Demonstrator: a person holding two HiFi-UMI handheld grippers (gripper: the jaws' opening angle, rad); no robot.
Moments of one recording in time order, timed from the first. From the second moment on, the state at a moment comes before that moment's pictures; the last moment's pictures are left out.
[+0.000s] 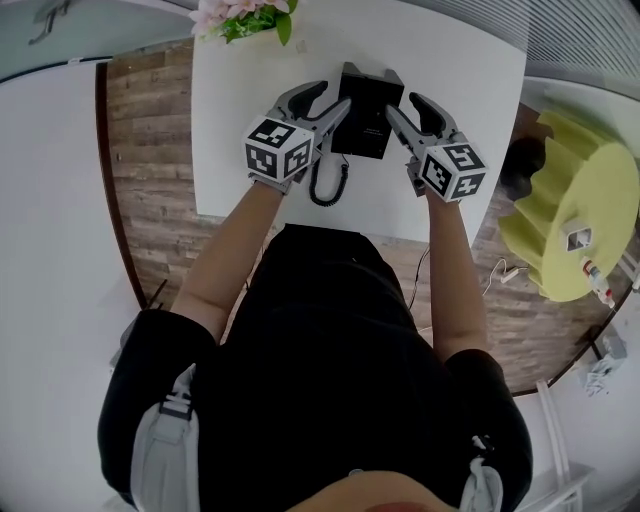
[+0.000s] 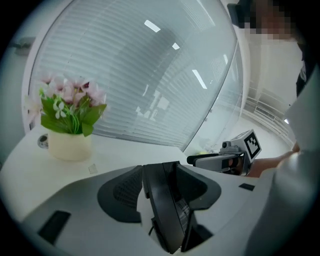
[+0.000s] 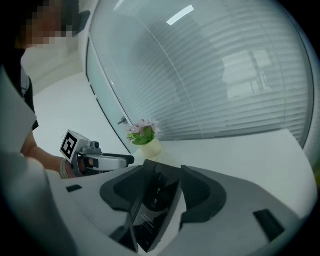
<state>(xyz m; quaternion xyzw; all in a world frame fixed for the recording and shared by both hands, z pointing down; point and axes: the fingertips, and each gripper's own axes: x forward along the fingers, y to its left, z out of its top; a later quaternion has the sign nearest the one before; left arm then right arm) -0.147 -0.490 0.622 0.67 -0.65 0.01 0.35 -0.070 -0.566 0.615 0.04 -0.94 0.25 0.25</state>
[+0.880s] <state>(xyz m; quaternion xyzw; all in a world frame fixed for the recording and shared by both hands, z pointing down) -0.033 -0.414 0.379 0.71 -0.70 0.02 0.08 0.017 -0.450 0.360 -0.03 -1.00 0.08 0.02</state>
